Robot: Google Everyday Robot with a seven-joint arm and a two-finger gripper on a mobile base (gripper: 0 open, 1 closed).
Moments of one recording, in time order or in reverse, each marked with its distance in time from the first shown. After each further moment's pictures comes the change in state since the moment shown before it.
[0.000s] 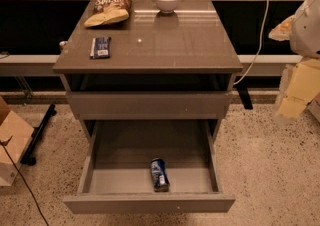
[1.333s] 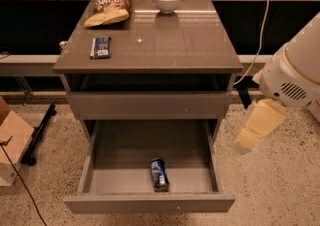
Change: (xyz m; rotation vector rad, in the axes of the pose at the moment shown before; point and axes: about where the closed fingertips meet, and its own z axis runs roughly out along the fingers) arm -0.013 0.043 0.073 -0.114 -0.077 0.260
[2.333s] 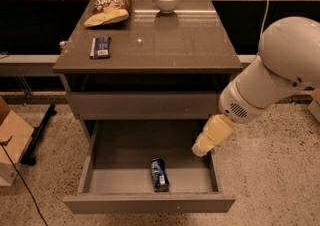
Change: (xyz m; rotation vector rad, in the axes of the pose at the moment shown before) arm -0.025 -0.008 0.108 -0.061 -0.063 0.125
